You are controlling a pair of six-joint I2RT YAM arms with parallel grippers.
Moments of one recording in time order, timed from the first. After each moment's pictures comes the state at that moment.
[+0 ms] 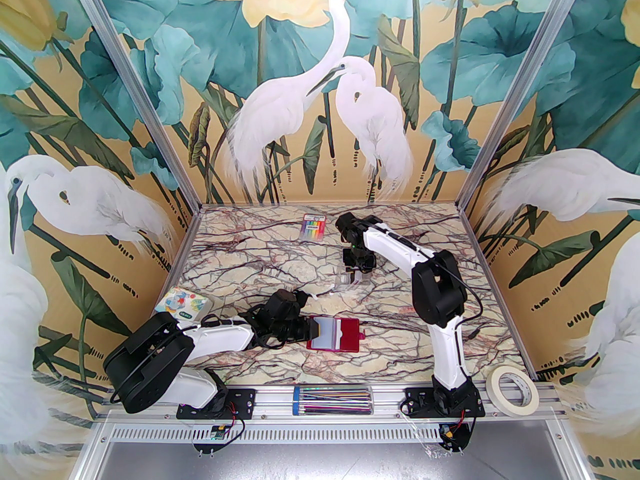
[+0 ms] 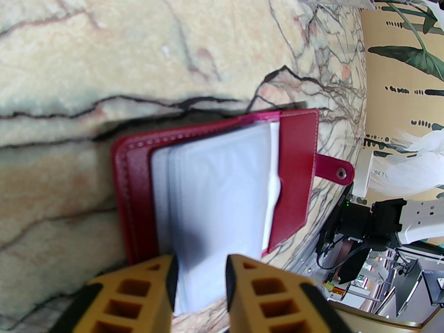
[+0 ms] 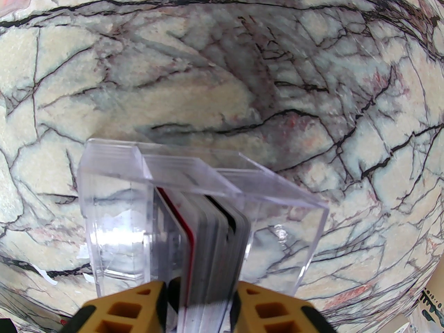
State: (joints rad) left arm -0.74 1.44 0.45 0.10 0.43 -0.85; right arm 0.53 2.11 1.76 -1.12 0.08 0.55
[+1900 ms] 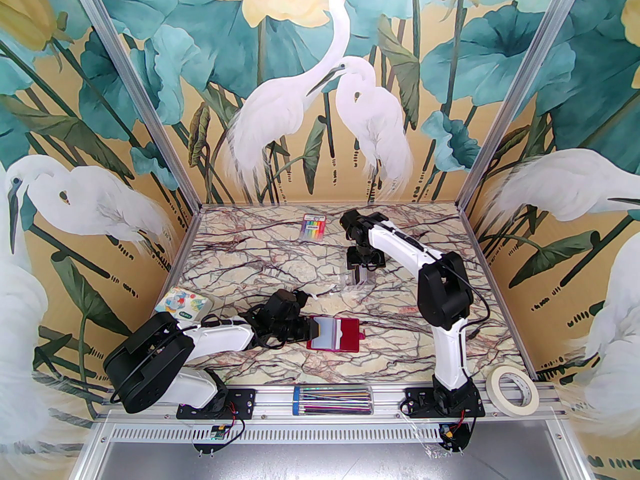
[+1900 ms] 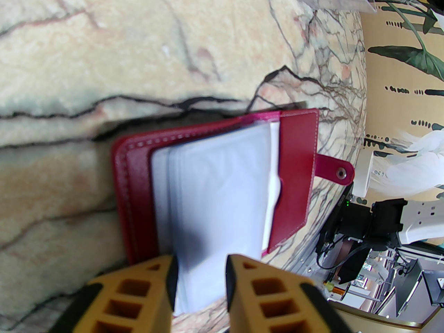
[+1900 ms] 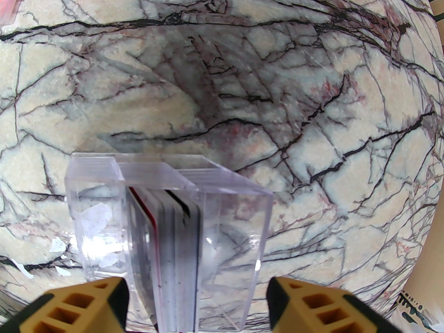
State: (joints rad) left arm -0.74 1.44 0.45 0.10 0.43 -0.85; right arm 0.51 2.07 1.76 -1.16 0.18 0.49
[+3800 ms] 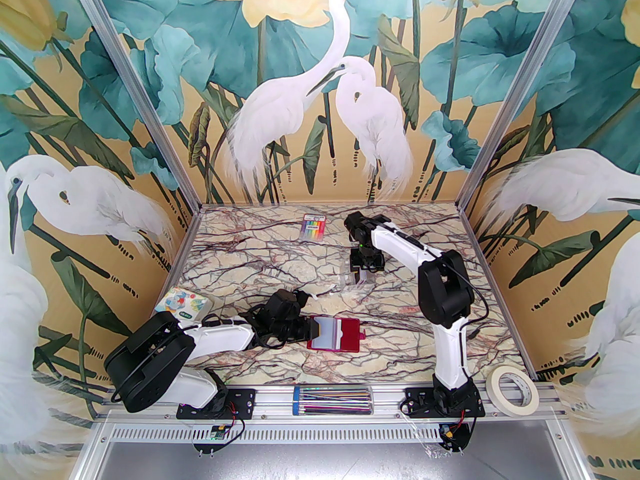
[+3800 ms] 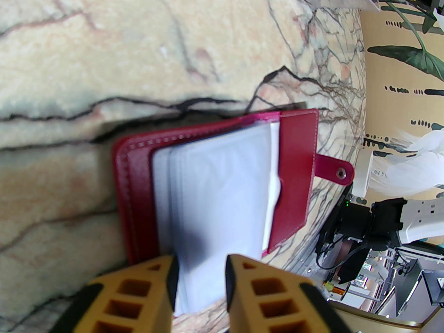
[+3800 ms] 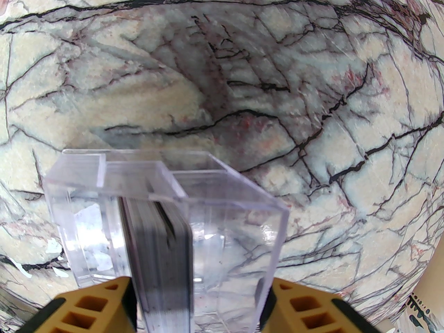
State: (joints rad) left arm -0.74 1.44 0.45 0.11 0.43 -0.85; right arm 0.48 2.07 1.71 -1.11 0.10 0.47
